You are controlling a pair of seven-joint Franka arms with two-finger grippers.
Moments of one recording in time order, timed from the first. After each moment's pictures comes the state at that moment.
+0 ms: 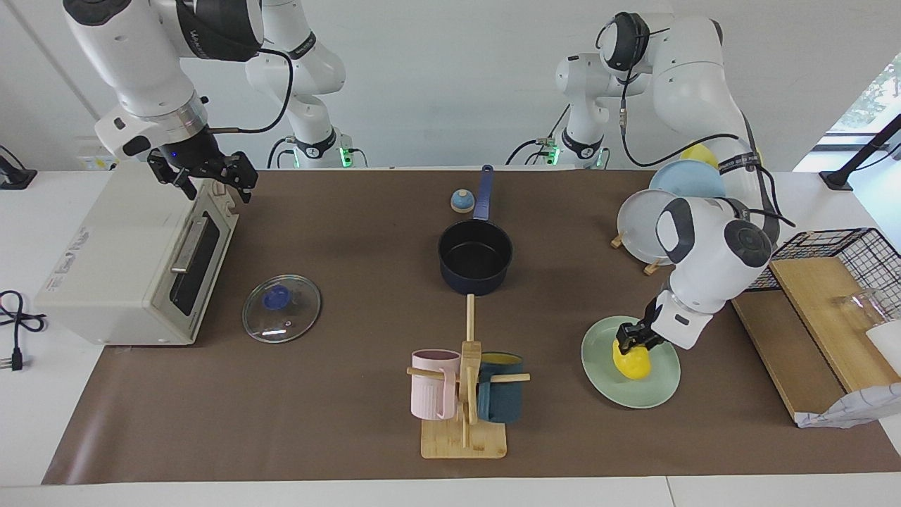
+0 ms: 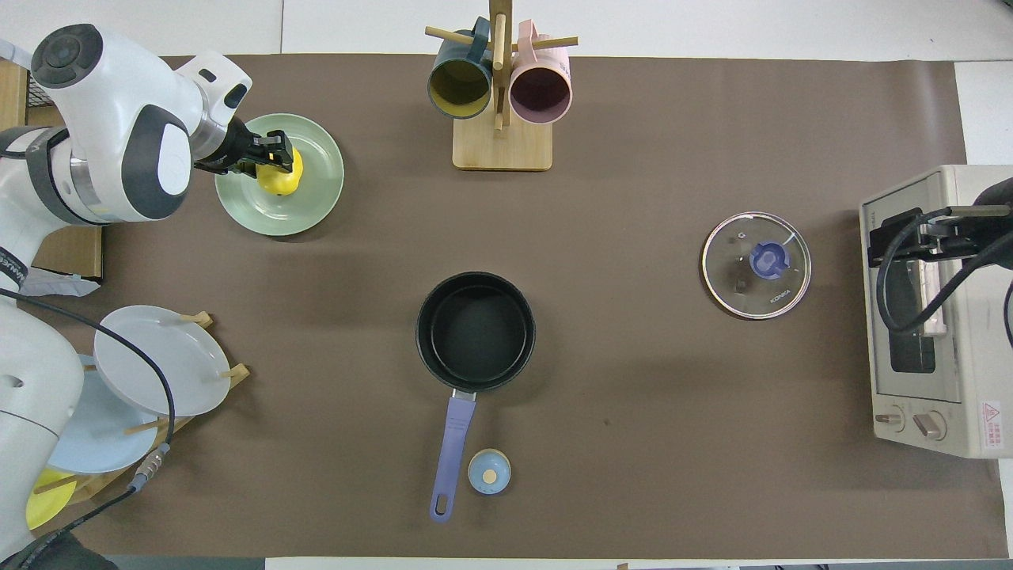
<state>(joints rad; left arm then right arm) -0.10 0.58 -0.05 -1.45 -0.10 2.09 -0.12 -0.01 -0.03 0.00 -1.66 -0.04 1.57 0.06</state>
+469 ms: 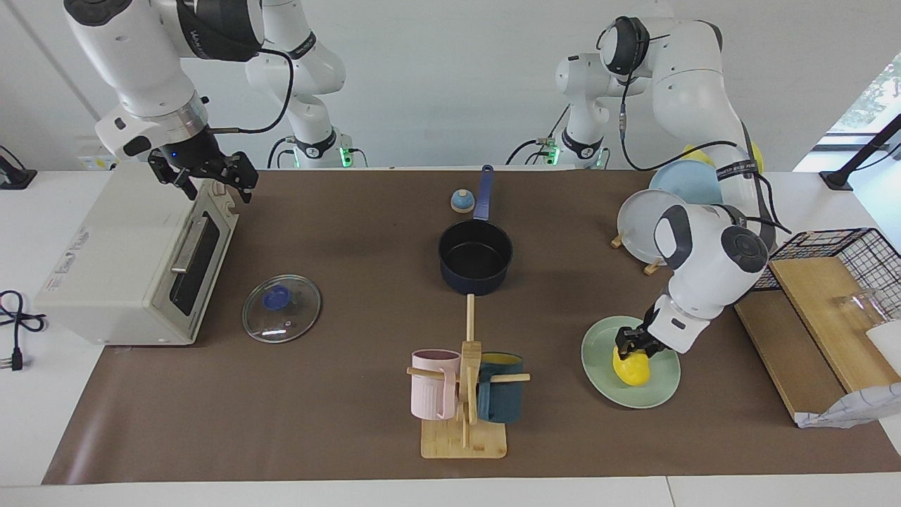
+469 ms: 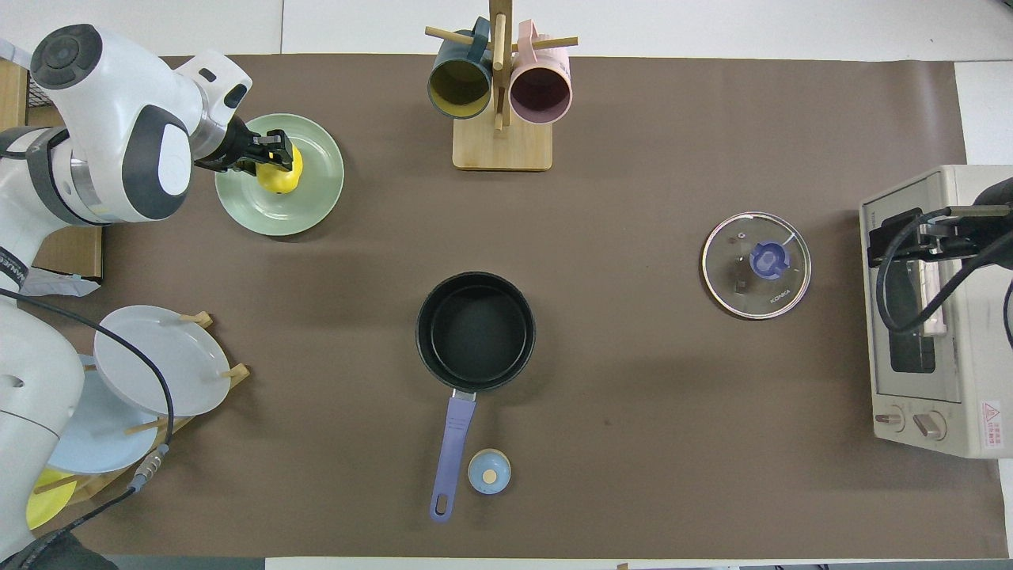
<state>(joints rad) -0.10 0.58 -0.05 -1.46 -0.10 2.11 -0.09 -0.01 -0.03 0.00 -1.66 -0.04 1.57 0.06</state>
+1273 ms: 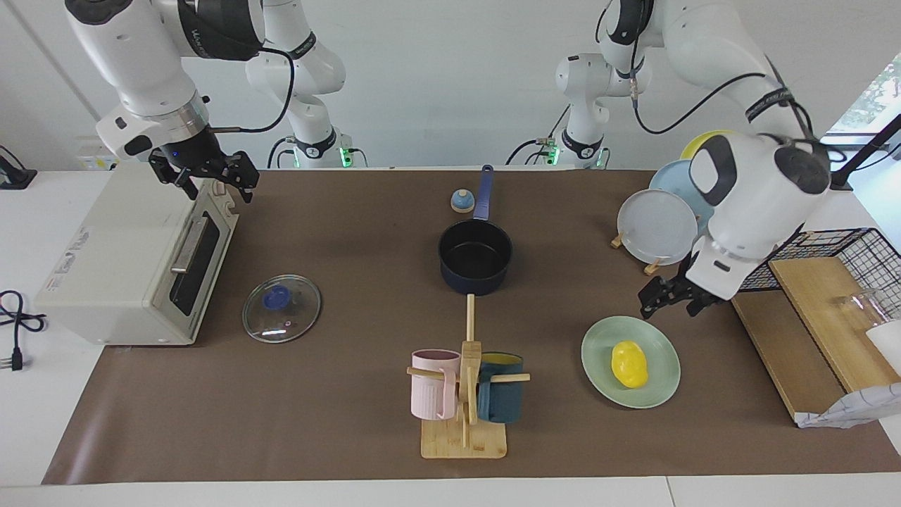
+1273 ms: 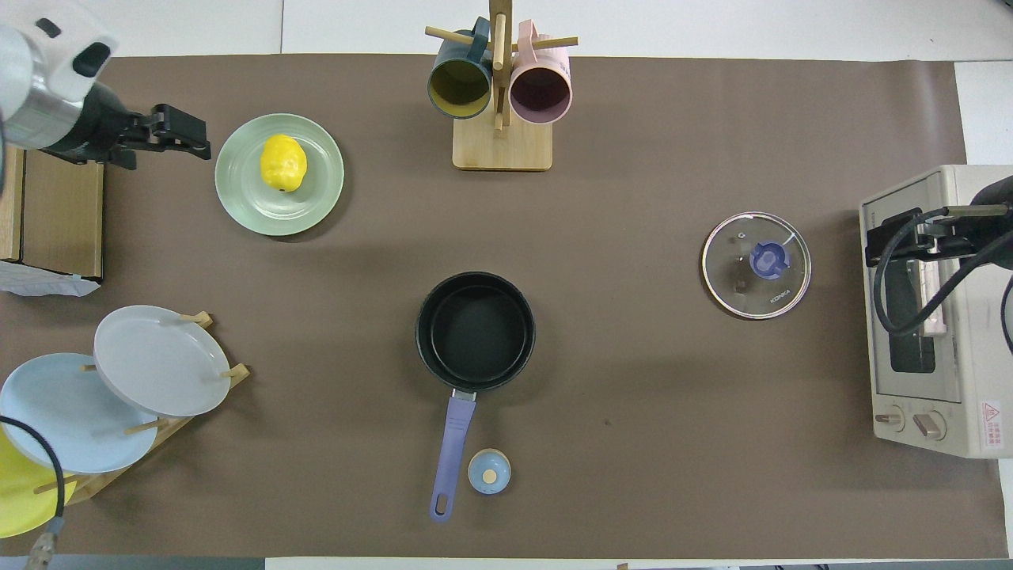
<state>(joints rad) -0.09 0.23 0.01 -1.43 -0.08 1.74 -0.09 -0.01 -0.03 0.00 -1.66 -0.04 1.57 0.06</state>
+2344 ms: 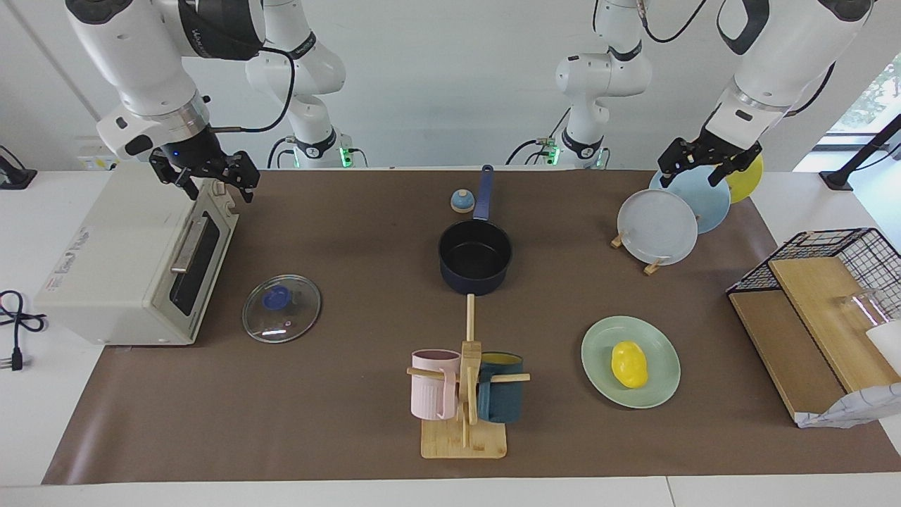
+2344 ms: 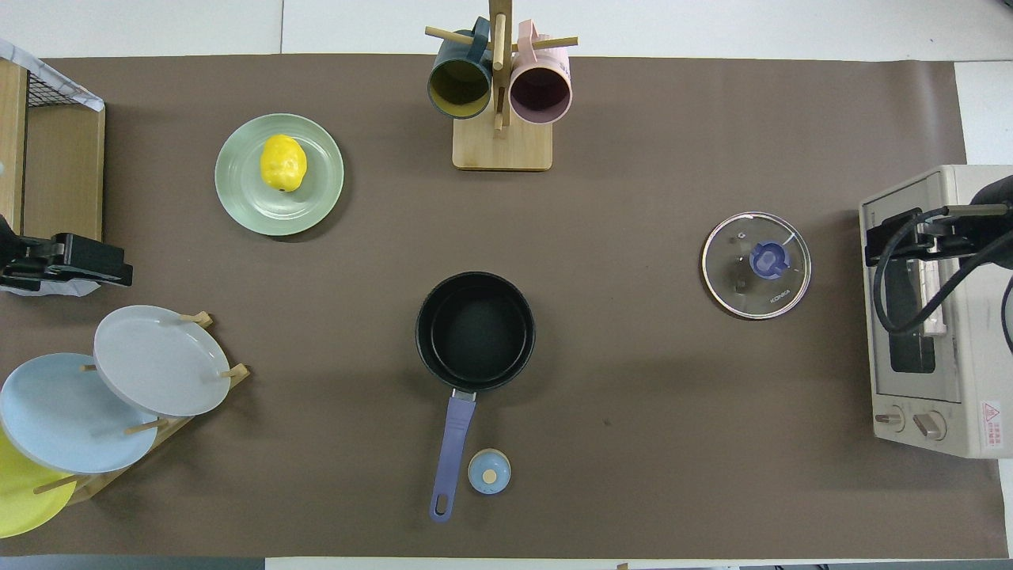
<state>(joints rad) -0.09 -0.08 0.02 -1.65 -0.03 1.53 -0.04 -0.01 -0.03 0.00 -1.66 -0.04 1.58 0.06</state>
